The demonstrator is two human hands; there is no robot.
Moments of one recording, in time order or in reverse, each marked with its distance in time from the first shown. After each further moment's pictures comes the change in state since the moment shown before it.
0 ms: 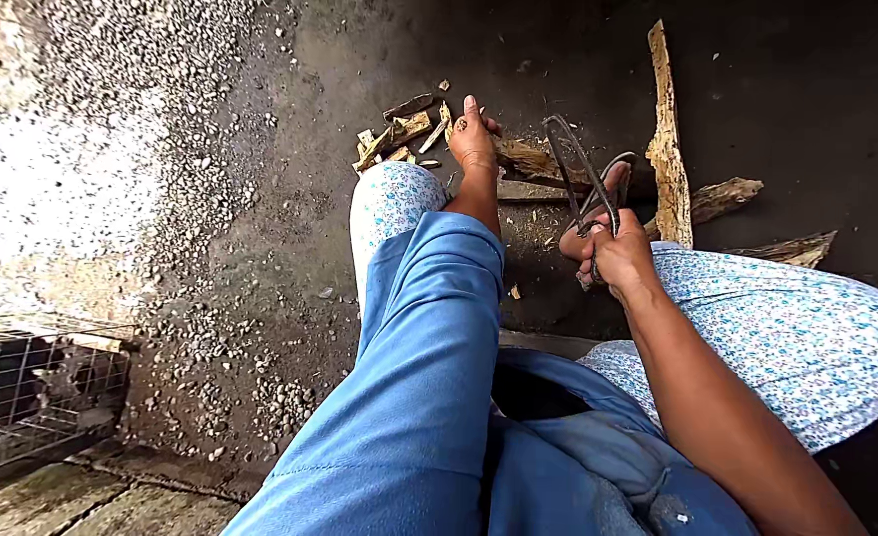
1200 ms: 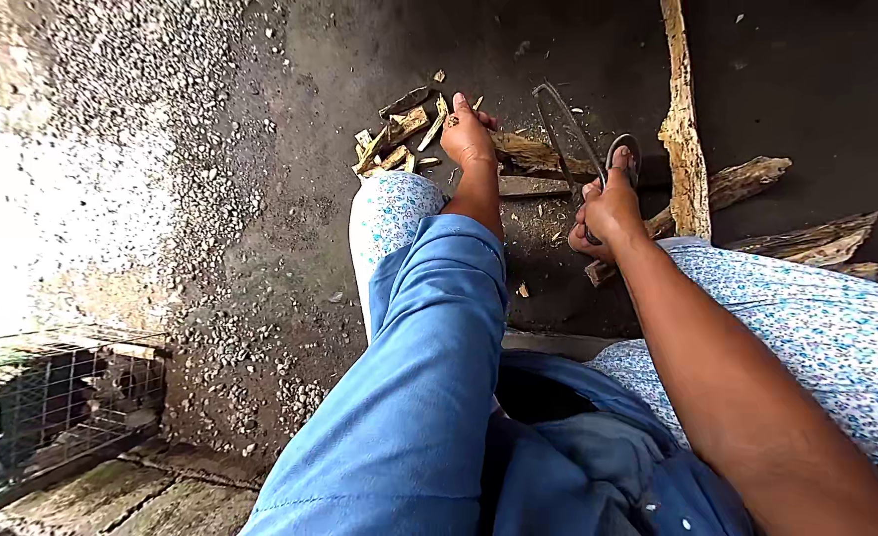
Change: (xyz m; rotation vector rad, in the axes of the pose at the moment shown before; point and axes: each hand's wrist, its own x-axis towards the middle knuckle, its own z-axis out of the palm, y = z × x) left_hand 0.004 0.006 0.013 0.072 0.113 -0.024; right_hand 0.080 -0.020 0.017 -0.202 -0.005 -0.005
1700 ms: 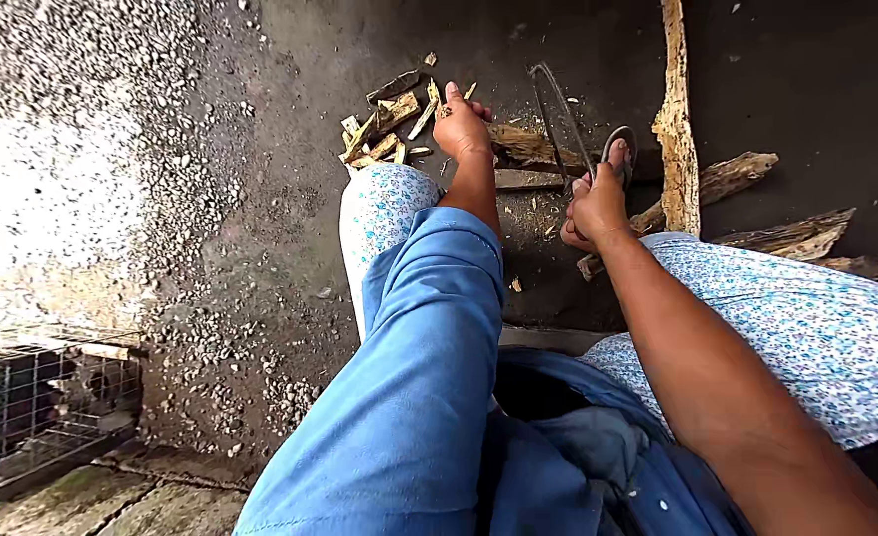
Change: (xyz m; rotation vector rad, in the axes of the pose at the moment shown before) left_hand 0.006 -0.003 0.000 0.007 0.018 -0.027; right_hand 0.004 0.000 0.011 -0.095 0.053 -0.057
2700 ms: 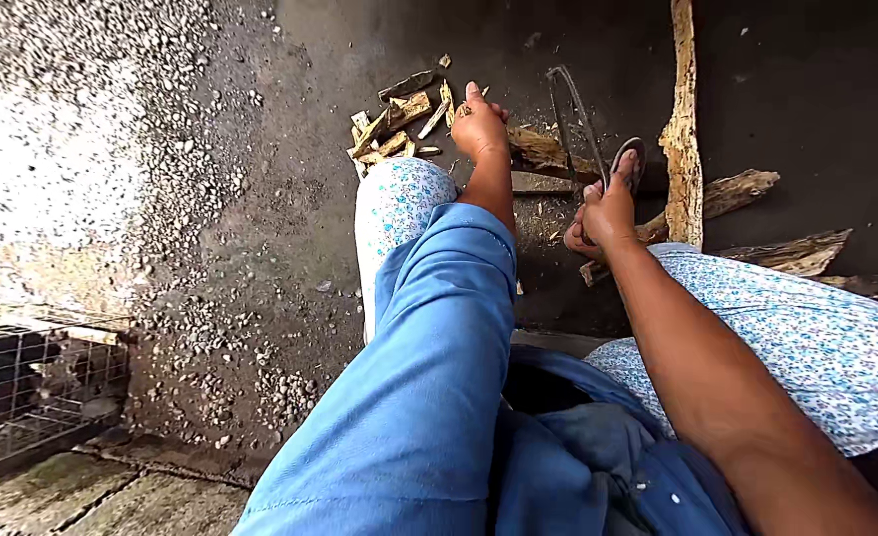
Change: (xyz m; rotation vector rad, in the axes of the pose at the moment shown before) left_hand -0.003 0.008 0.002 0.034 0.009 -0.009; right_hand 0.003 0.004 0.008 0.108 0.029 -0.013
